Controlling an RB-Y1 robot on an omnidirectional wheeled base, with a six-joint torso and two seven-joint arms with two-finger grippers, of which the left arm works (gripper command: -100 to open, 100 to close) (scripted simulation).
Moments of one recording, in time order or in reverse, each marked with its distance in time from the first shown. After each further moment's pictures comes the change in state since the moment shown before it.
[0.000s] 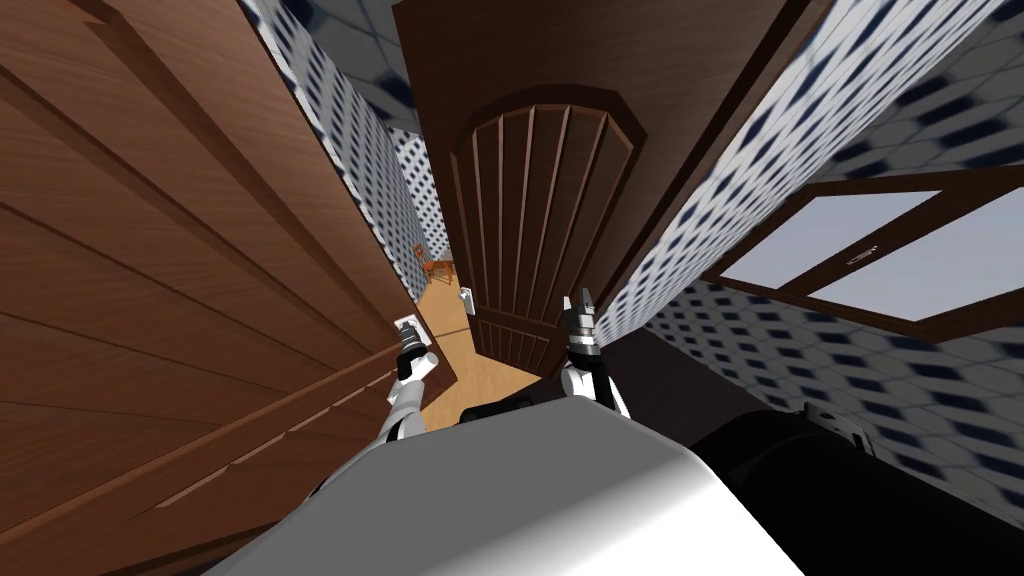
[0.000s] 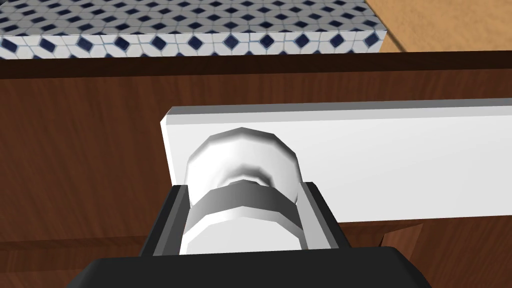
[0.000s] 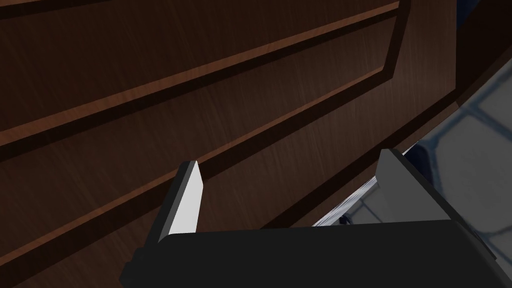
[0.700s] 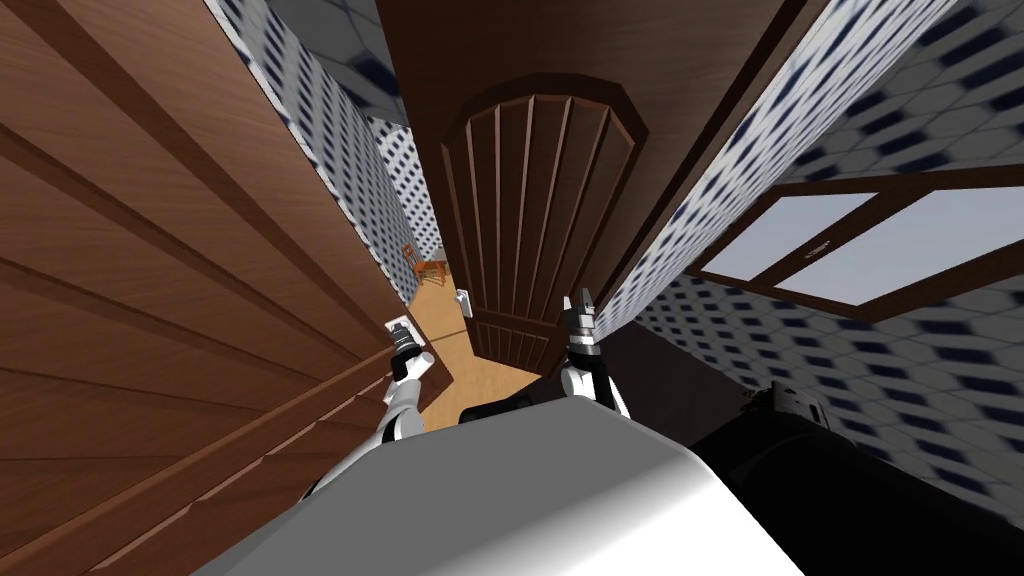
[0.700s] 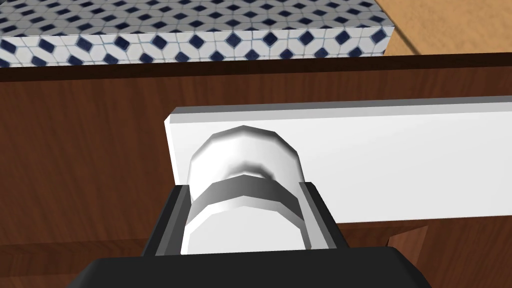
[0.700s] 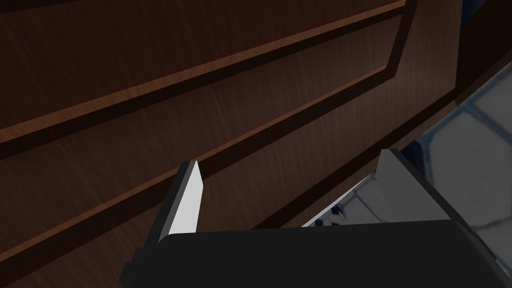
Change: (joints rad) arm -0.027 0.021 0.060 0.032 0.021 -0.032 -0.037
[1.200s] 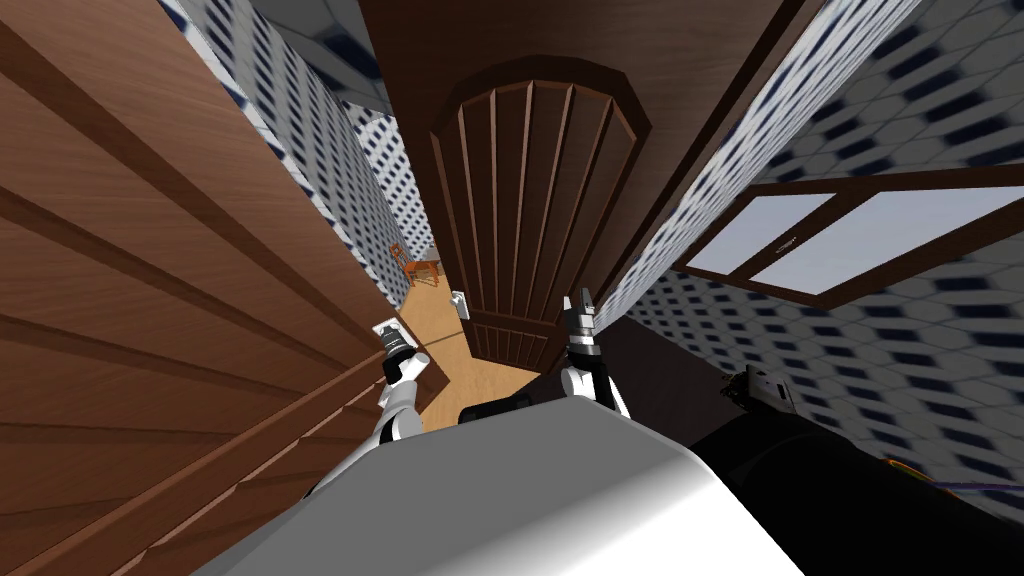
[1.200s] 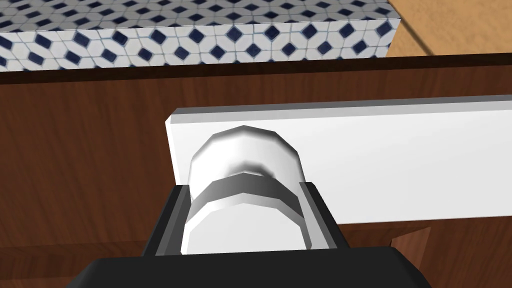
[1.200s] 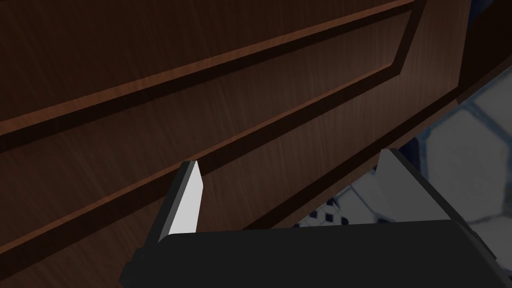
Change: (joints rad) arm 0.000 0.001 0.062 -0.027 0.022 -0.008 -0.037
